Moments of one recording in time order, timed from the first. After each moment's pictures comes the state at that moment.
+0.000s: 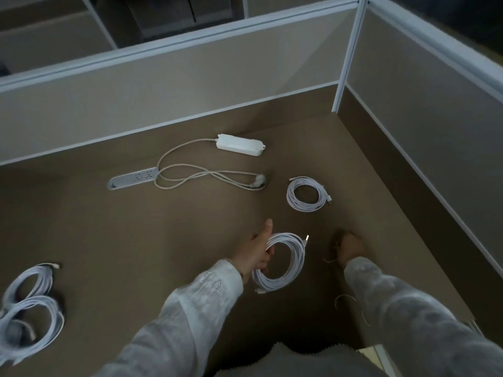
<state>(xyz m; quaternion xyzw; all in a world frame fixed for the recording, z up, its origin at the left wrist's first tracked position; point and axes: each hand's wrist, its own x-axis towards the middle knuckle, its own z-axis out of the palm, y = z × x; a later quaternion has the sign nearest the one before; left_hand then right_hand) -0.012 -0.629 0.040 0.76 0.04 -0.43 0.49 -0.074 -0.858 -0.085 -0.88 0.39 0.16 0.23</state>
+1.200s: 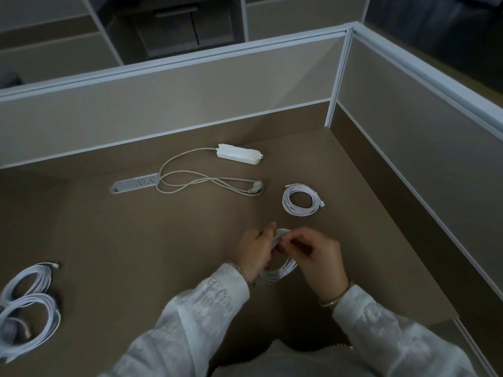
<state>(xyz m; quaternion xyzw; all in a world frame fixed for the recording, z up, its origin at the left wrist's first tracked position) -0.041 -0.639 0.066 0.78 0.03 -0.30 0.55 -0.119 -0.750 0.059 -0.81 0.07 -0.24 0.54</state>
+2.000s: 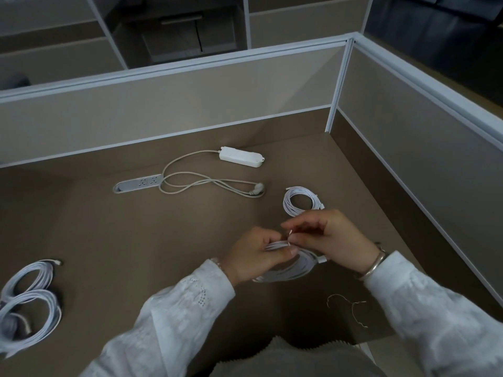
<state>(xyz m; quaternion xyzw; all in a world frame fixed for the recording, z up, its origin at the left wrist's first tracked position) -0.047 -0.607 0.098 0.77 -0.32 -0.28 0.48 -0.108 -0.791 0.115 -0.82 -0.06 -0.03 0.56</state>
